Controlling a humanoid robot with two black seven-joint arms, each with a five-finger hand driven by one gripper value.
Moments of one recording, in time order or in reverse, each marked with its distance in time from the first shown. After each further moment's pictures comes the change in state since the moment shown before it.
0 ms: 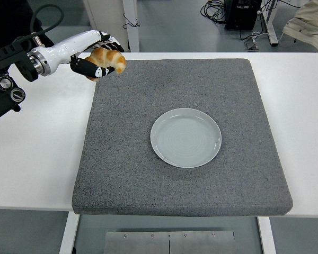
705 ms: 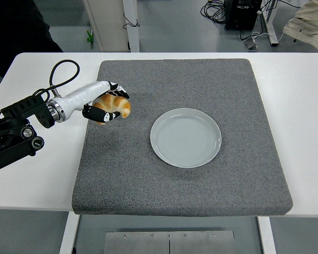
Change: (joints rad) left arm 0.115 -0.007 0.253 -0.045 -0.057 0.237 0.018; right arm 0.000 0.000 0.000 0.000 0.000 0.000 0.000
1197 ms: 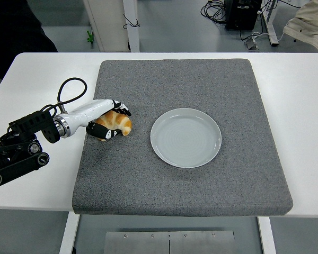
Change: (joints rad) left arm 0.050 -0.019 0.063 -0.024 0.054 0.012 0.039; right arm 0.000 0.000 0.000 0.000 0.000 0.000 0.000
